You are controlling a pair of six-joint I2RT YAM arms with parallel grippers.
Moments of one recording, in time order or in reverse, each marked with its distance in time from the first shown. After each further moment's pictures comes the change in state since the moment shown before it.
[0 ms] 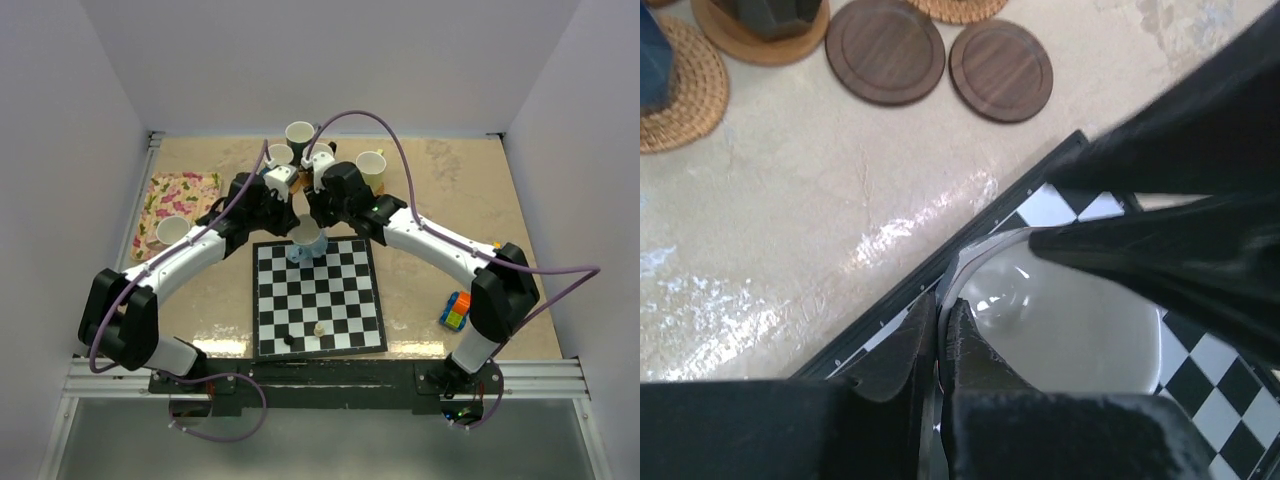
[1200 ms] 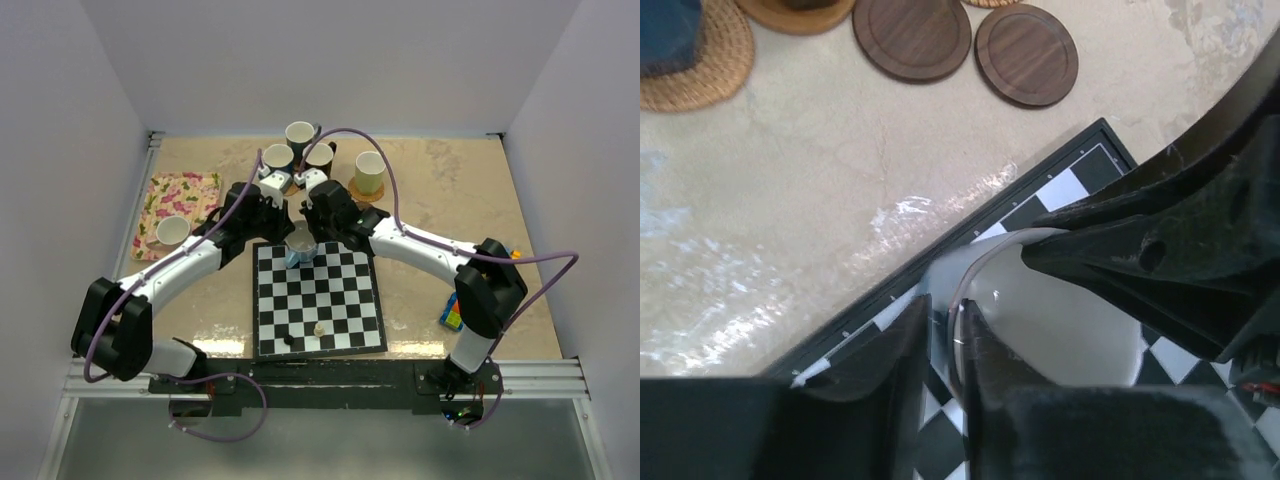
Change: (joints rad) left arm 0.000 -0.061 -0.111 0.050 -0.056 -0.021; right arm 0.069 0.048 -0.061 0.027 0.095 0.092
